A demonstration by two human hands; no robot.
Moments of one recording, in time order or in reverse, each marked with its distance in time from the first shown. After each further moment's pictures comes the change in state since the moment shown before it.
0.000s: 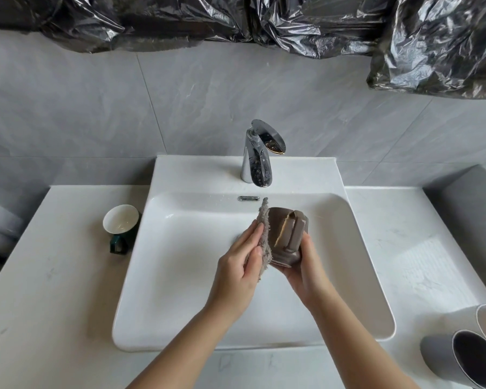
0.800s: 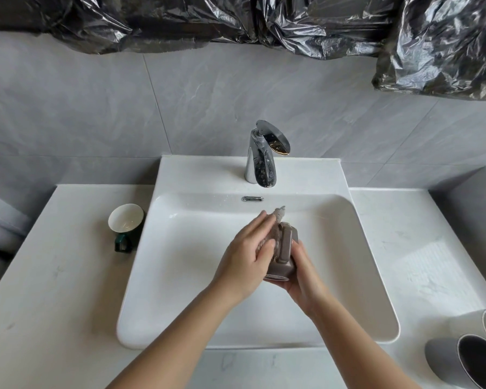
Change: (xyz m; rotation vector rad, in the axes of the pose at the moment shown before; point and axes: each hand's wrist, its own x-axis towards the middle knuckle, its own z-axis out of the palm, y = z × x) left_hand 0.024 -0.001 -0.002 0.189 -0.157 -0.082; right_hand -0.008 0.009 0.001 -0.094 -0.056 0.128
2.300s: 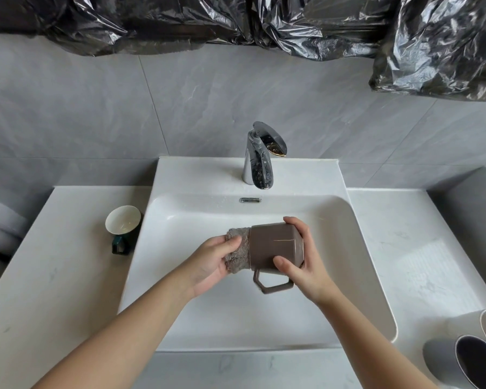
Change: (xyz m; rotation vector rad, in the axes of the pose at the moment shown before) left_hand 0.007 -0.028 -0.038 -1.005 -0.188 -0.571; right_hand 0.007 -0.010 -0.027 -0.608 -0.061 -0.530
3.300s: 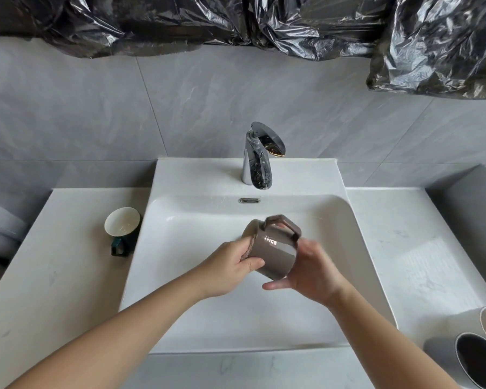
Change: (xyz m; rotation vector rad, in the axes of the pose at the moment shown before) left_hand -0.002 -0.003 0.012 0.982 -0.169 0.332; right_hand 0.008 -0.006 -0.009 0.819 -0.320 0.511
